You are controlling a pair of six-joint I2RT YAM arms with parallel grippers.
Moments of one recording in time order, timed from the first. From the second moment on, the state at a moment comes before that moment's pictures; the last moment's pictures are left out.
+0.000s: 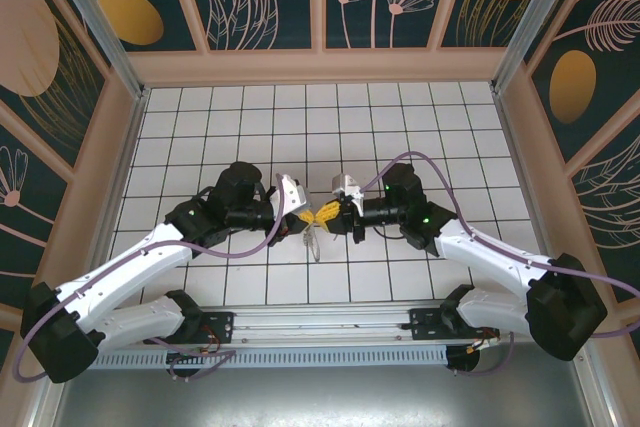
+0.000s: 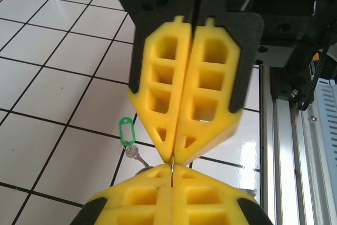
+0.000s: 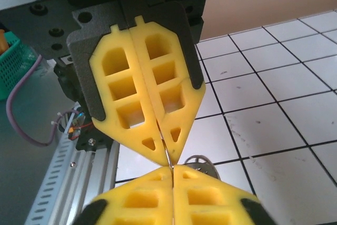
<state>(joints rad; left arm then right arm) -0.77 1.06 0.83 -0.38 0.52 0.26 0.73 1.15 0.62 0.18 -0.83 -0.09</state>
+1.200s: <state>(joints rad) -0.77 0.85 0.62 0.10 0.58 0.06 0.63 1.10 0.46 0.86 -0.99 0.30</state>
